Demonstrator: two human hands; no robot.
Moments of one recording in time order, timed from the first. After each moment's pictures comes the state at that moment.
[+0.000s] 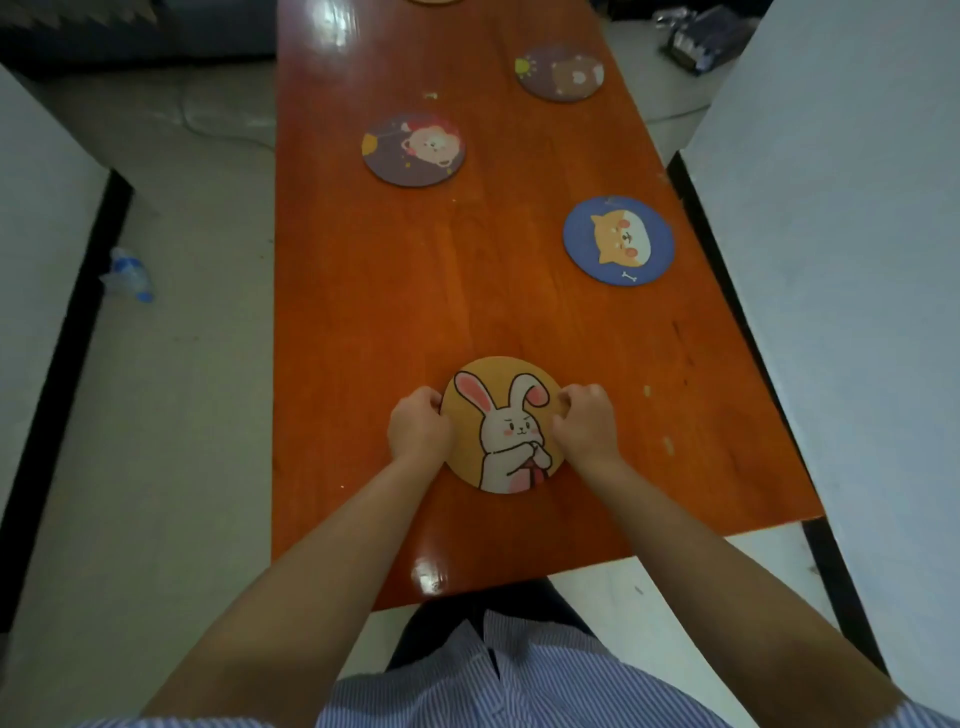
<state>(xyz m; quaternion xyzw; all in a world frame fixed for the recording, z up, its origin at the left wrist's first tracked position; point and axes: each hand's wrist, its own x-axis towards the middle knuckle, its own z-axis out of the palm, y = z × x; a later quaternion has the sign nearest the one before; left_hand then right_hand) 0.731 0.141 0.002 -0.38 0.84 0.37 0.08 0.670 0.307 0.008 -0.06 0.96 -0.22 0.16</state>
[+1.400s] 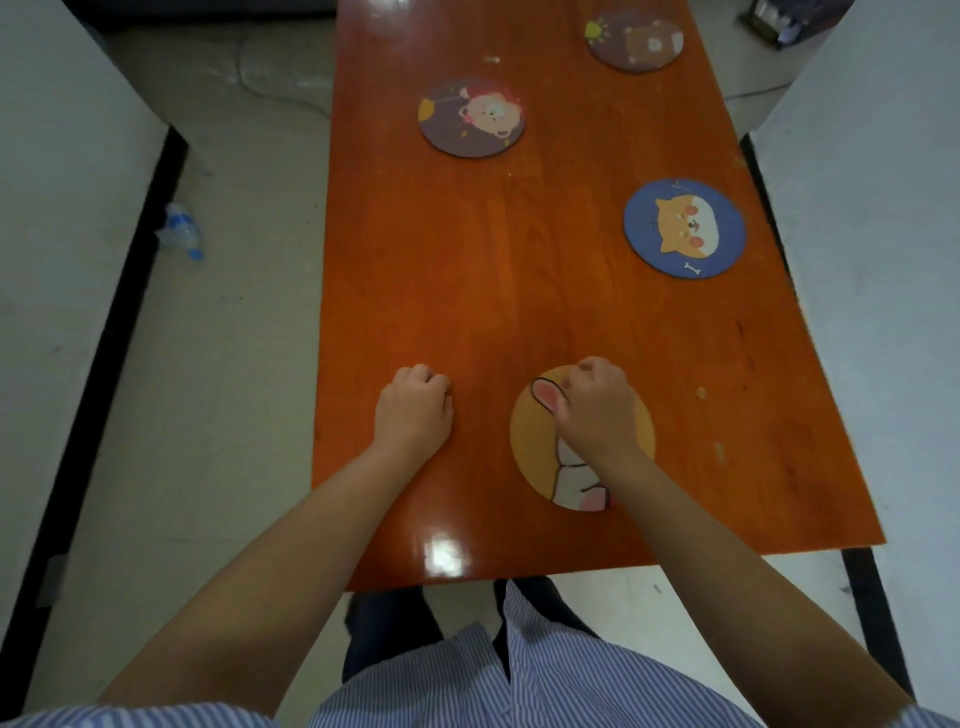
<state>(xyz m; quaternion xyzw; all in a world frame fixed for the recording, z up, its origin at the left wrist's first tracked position) 0.763 0.095 0.005 -0.19 0.97 0.16 0.06 0.677 0.278 0.014 -0.19 0.96 -0.13 0.13</state>
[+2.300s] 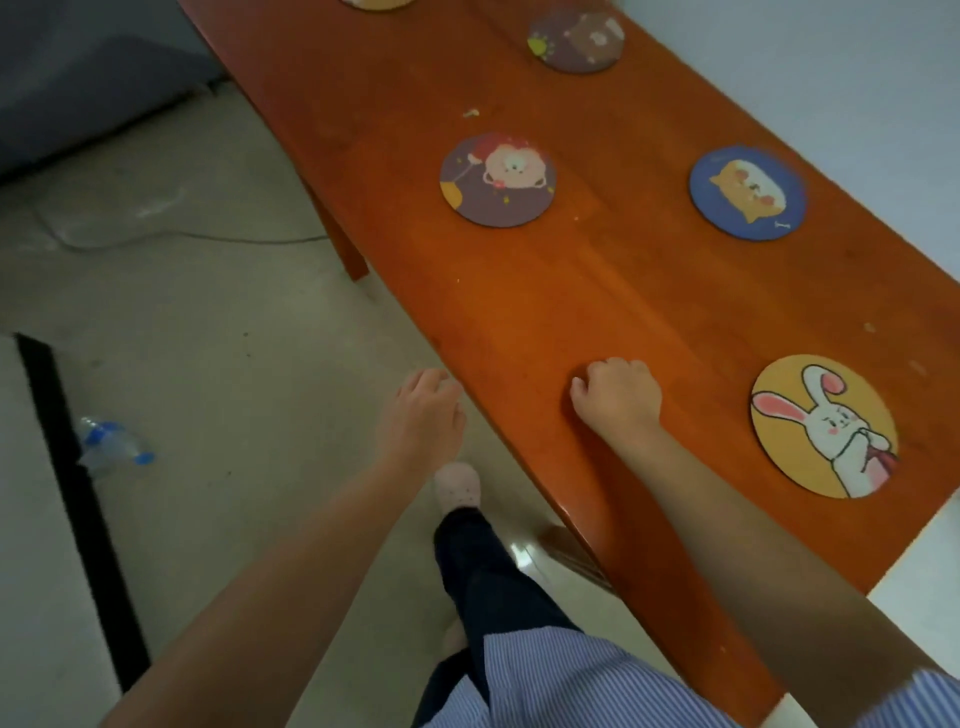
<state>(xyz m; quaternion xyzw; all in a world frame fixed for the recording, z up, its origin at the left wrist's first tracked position) 0.657 -0.204 -0.008 0.13 0.97 0.19 0.08 0.649 0.014 0.007 0.10 0.98 -0.05 0.13</state>
